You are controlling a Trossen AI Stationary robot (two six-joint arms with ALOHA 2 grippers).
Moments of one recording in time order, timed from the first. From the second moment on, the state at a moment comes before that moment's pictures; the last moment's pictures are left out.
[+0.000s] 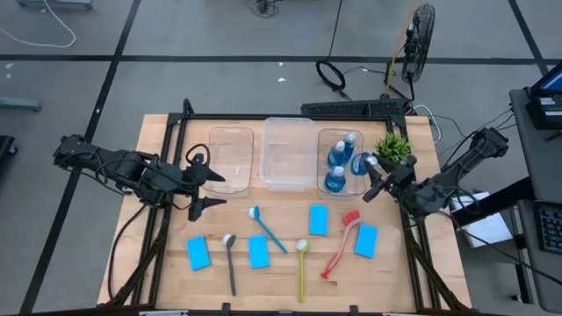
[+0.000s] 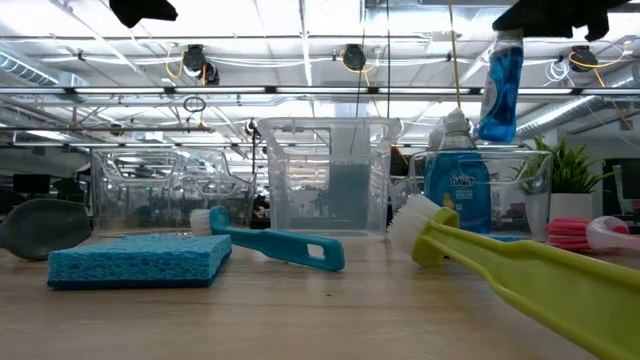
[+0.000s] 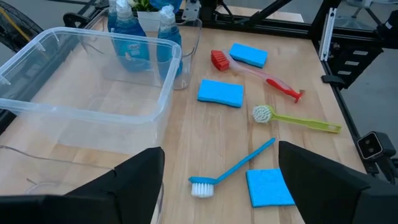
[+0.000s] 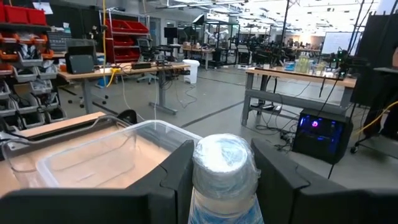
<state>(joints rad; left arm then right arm) -0.32 0.84 0.93 -0.63 -0.29 -0.29 0.67 0.71 0.47 0.20 1.57 0.04</state>
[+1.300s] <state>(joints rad) -0.31 0.84 0.93 -0.63 -0.29 -0.31 0.36 0.63 0.33 -0.10 1.14 0.44</state>
